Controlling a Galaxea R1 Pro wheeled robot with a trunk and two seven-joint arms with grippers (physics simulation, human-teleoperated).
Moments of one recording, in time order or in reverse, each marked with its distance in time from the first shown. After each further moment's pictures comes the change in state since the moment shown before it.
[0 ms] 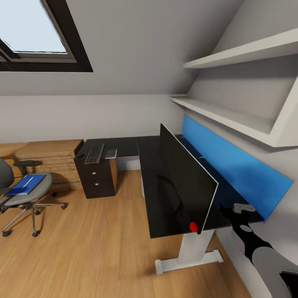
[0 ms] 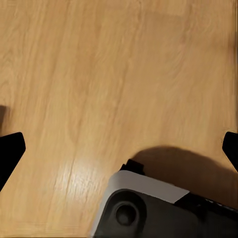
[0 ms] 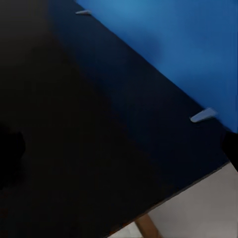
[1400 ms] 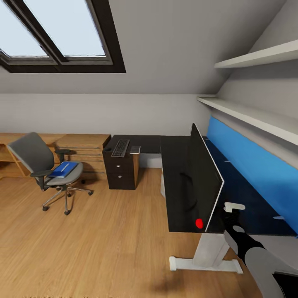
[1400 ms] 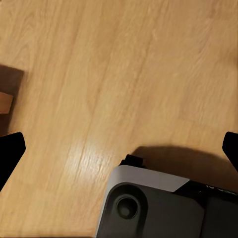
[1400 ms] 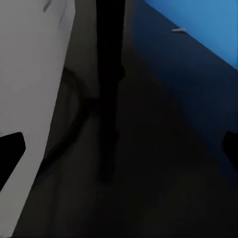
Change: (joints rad) left arm 0.000 -0.020 -0.096 0.028 -0.002 -0.007 0.002; right arm 0.005 0.050 0.003 -0.004 0.025 -0.059 0.059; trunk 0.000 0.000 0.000
